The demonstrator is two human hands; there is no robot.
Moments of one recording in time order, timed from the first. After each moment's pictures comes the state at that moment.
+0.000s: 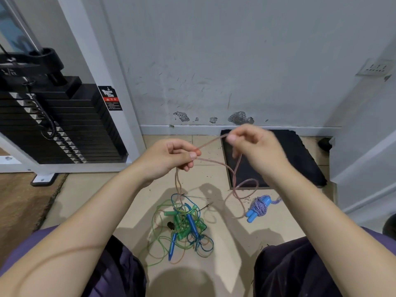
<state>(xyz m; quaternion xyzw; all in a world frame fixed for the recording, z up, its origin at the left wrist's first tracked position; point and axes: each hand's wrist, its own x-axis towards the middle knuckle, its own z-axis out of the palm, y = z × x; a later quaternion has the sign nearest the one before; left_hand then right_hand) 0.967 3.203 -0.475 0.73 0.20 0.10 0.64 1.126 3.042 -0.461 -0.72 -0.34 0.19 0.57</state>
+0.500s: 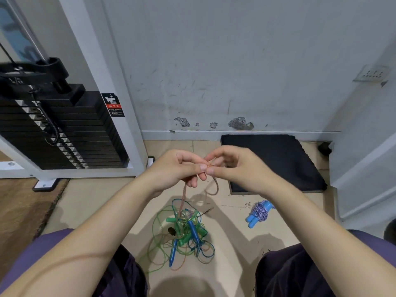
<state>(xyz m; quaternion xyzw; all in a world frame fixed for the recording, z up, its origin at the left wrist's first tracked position) 0.971 3.186 -0.476 0.72 0.18 0.07 0.67 1.112 3.043 -0.471 -0.69 -0.45 0.32 0.46</state>
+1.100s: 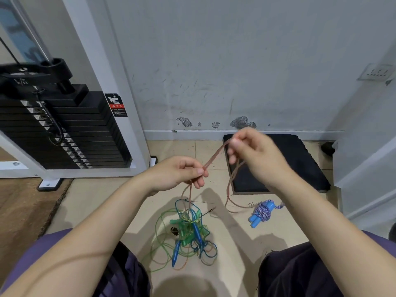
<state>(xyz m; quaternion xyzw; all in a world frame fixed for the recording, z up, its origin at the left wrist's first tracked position) 0.966 3.205 -0.490 0.78 0.15 -0.02 0.61 1.120 3.043 -0.459 -0.69 -0.40 0.22 0.57</state>
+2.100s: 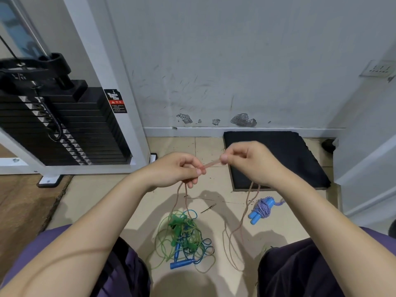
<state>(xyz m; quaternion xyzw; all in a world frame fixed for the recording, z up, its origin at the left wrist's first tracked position) 0.968 3.208 -0.494 0.77 0.17 -0.03 0.61 1.127 3.044 -0.474 -0.79 -0.46 0.19 0.36</state>
